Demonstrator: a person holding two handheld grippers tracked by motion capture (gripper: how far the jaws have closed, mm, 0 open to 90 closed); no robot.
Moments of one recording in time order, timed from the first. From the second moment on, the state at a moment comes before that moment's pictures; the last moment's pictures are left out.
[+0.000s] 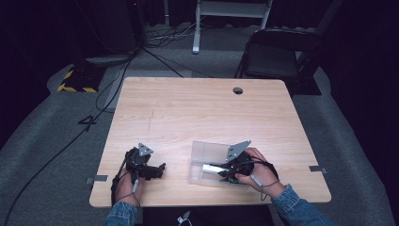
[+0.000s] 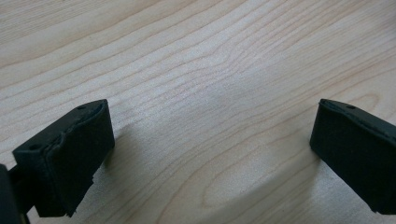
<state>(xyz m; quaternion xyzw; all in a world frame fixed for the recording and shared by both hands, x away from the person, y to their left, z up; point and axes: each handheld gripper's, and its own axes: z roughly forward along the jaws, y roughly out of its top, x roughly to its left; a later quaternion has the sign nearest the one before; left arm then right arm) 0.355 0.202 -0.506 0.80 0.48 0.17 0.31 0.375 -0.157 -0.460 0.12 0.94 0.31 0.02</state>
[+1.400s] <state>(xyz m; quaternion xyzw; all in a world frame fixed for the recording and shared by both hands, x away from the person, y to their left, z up) 0.355 0.202 -0.506 0.80 0.48 0.17 0.31 0.375 -0.166 -0.456 0.15 0.92 0.36 0.05</state>
